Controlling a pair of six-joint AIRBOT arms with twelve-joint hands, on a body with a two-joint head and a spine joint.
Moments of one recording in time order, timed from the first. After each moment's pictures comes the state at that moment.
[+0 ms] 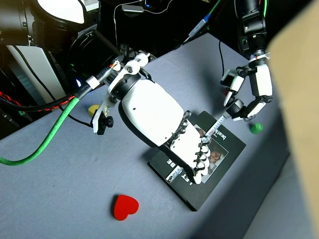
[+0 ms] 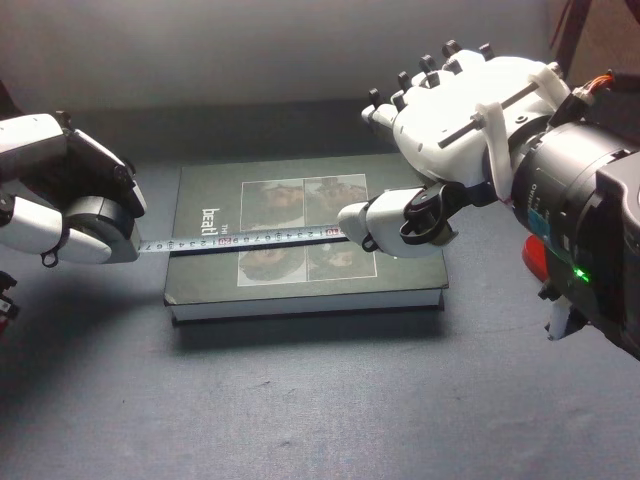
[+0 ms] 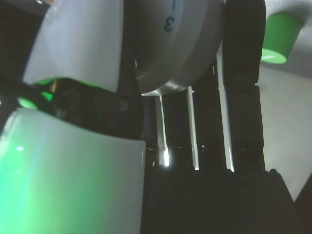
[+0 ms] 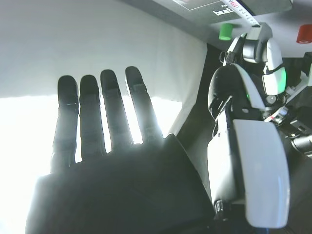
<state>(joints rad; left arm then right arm) 0.86 -1.02 1.55 0.44 -0.53 -0.26 -0.13 -1.23 0.76 -1.46 -0.96 0.32</state>
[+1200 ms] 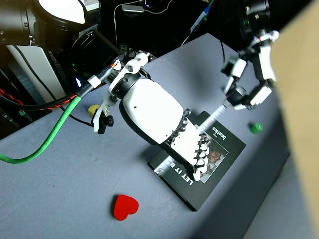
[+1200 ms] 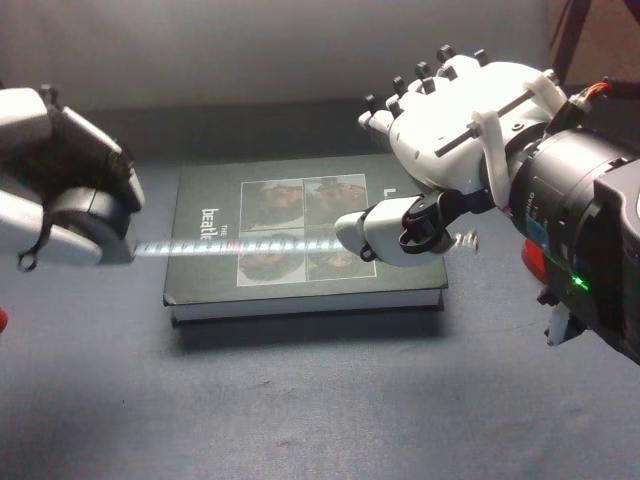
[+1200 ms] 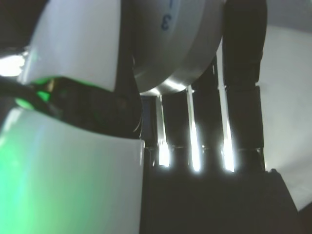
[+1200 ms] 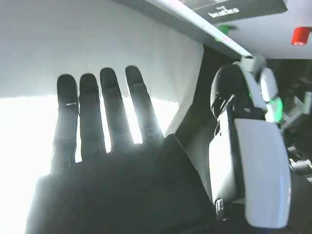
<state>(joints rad) 0.73 -0.77 1.21 0.52 -0.43 -0.25 -0.14 -1.23 0.75 -1.47 -0.96 0.32</state>
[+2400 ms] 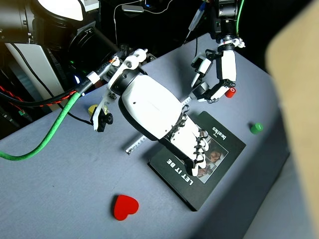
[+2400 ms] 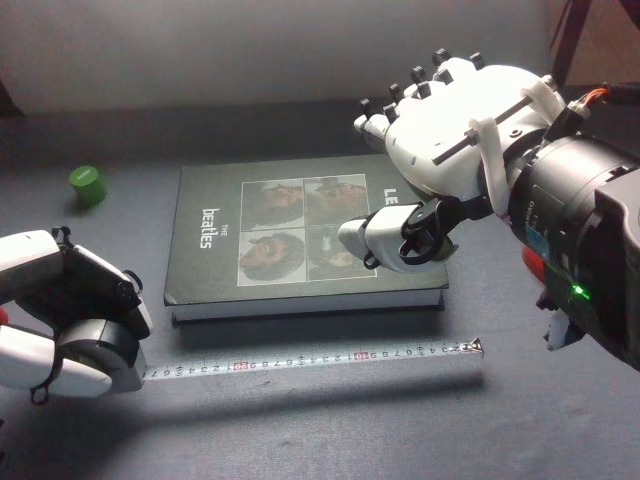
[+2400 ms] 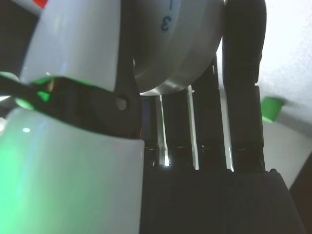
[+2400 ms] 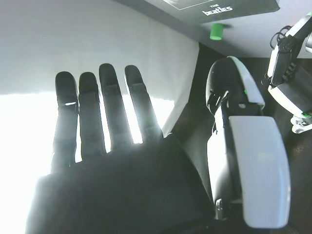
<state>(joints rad) 1.12 -0.84 1.13 0.10 -0.64 -0.03 -0.14 -1.23 0.74 -1.48 -0.96 0.32</state>
